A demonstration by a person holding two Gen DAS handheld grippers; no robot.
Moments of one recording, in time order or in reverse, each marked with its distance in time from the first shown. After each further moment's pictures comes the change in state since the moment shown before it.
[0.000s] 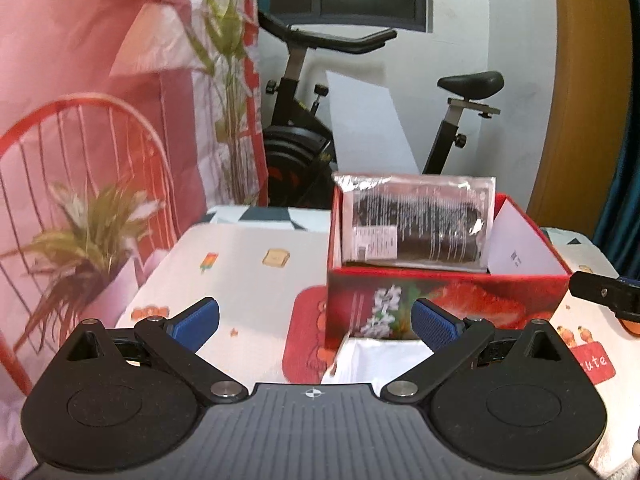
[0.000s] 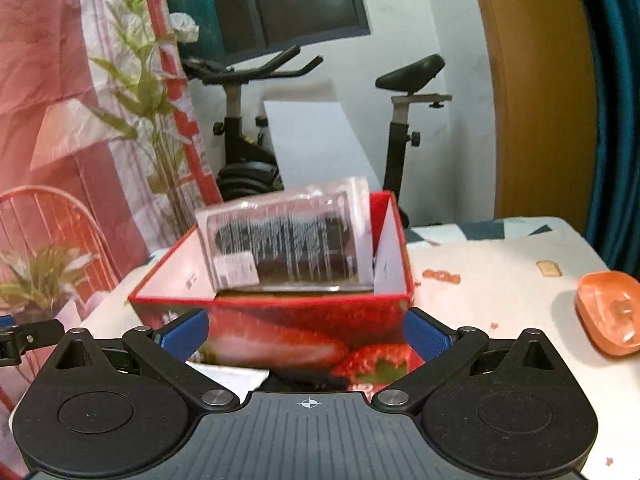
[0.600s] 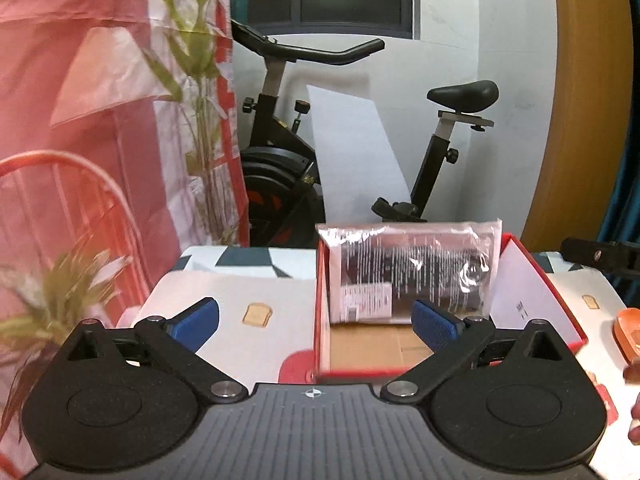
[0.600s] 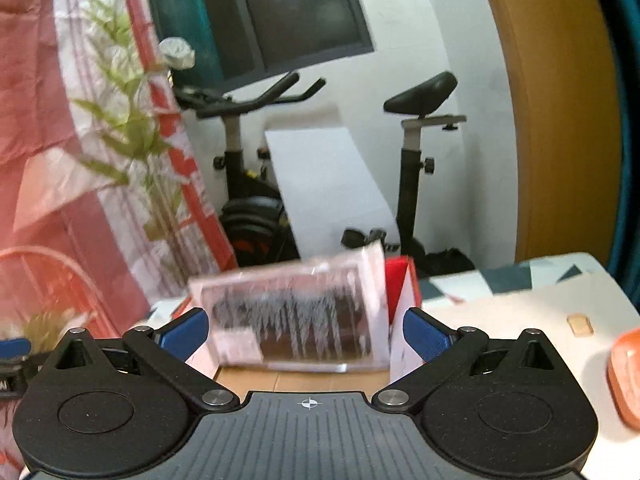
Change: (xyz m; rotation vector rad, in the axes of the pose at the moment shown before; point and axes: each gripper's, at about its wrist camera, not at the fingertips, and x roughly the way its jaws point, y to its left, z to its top) left arm 0.048 -0.010 0.065 0.040 -0.027 -0.043; right arm 0.052 -0.013 0.080 0.037 -0.056 0.040
